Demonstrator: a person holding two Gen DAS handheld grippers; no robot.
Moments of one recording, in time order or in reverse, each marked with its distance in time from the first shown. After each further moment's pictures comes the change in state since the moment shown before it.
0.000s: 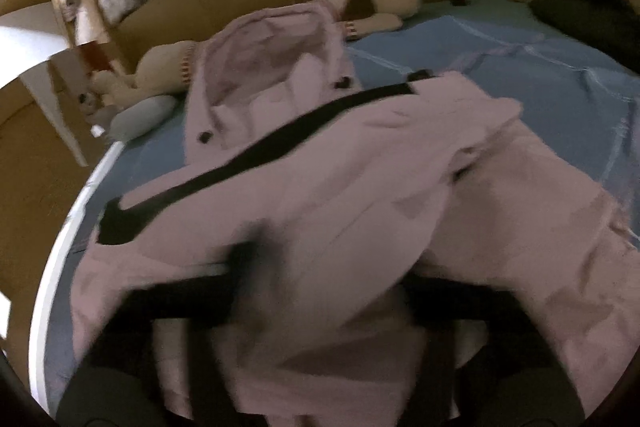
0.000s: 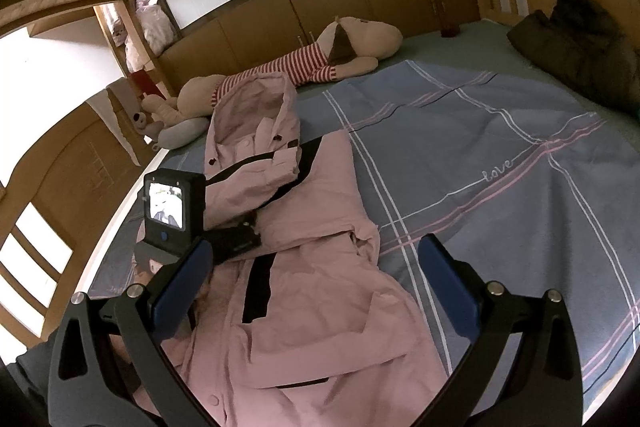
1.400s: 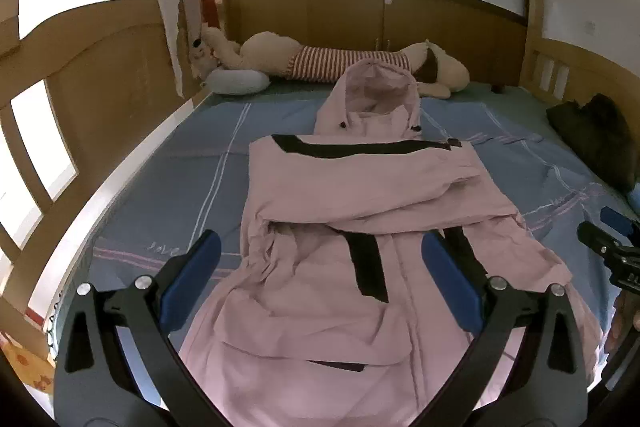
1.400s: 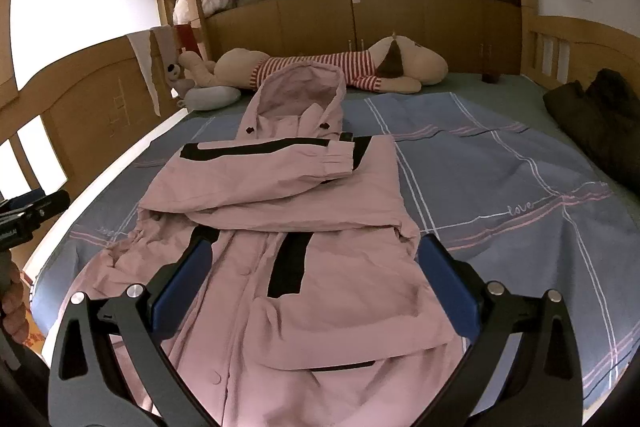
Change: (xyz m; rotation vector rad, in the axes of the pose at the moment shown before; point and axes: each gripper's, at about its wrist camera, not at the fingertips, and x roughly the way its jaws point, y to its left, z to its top) left arm -0.267 0.127 -0.093 -0.392 -0.058 0.055; right arm 0.002 0.077 -0.041 -0.279 -0.028 -0.012
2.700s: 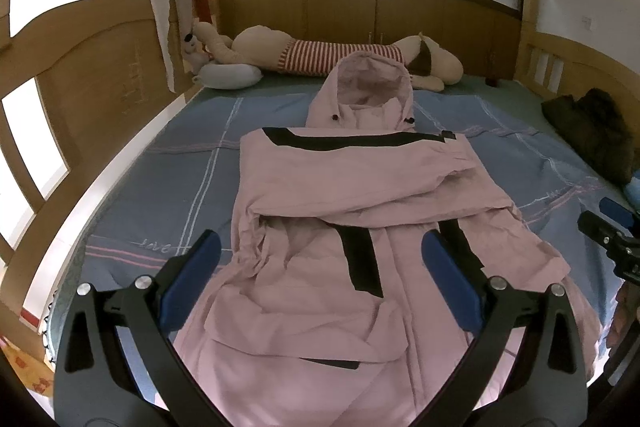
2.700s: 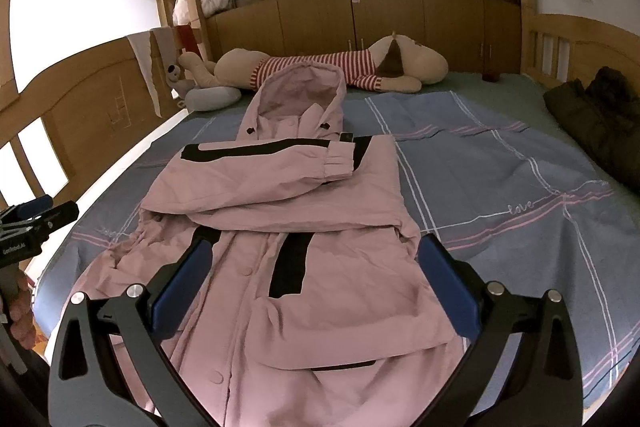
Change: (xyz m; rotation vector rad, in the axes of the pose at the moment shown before) left arm 0.006 -0.002 -0.007 0.016 0.012 -0.030; right arm -0.001 -0.002 -0.001 0.006 0.002 -0.001
